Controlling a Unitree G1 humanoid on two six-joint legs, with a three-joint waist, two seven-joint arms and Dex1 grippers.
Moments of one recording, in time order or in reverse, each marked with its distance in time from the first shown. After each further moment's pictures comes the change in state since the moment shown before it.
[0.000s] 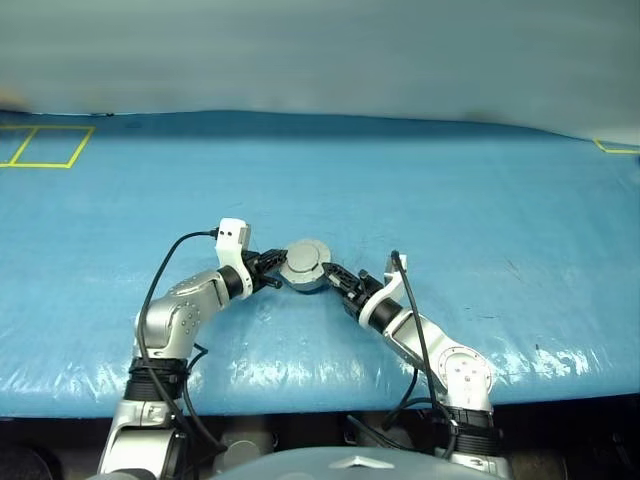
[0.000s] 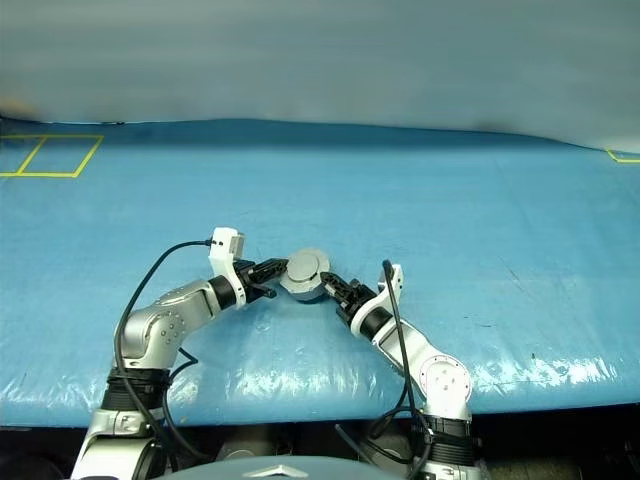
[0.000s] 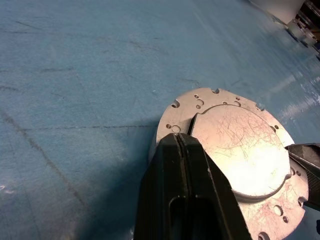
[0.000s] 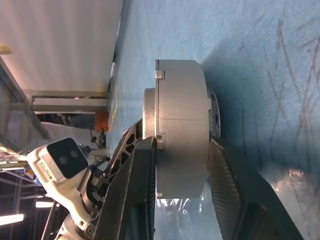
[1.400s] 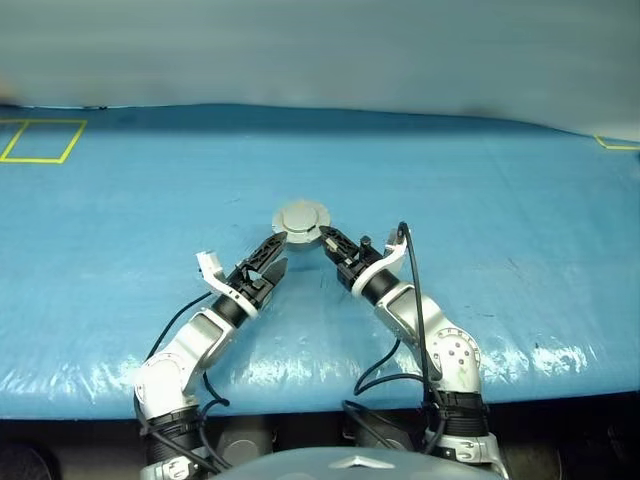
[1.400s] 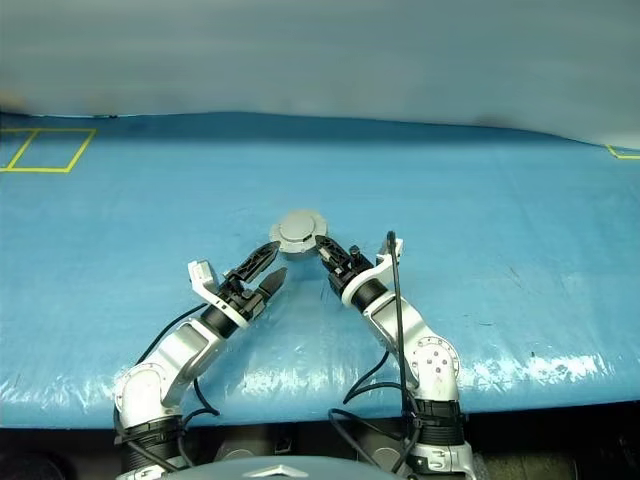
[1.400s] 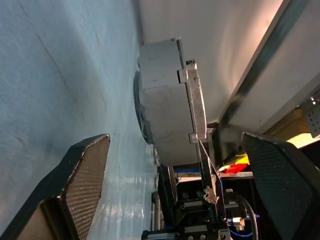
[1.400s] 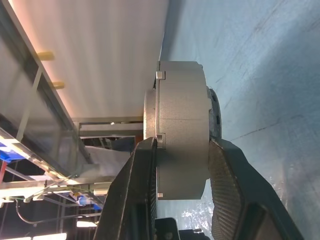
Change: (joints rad) left arm 0.251 -0.291 0.252 -0.078 -0.995 0.073 0.421; right arm -0.114 -0.002 0.095 -0.034 0.216 -0.231 -0.120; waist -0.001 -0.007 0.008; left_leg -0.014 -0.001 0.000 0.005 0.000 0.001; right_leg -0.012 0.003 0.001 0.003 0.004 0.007
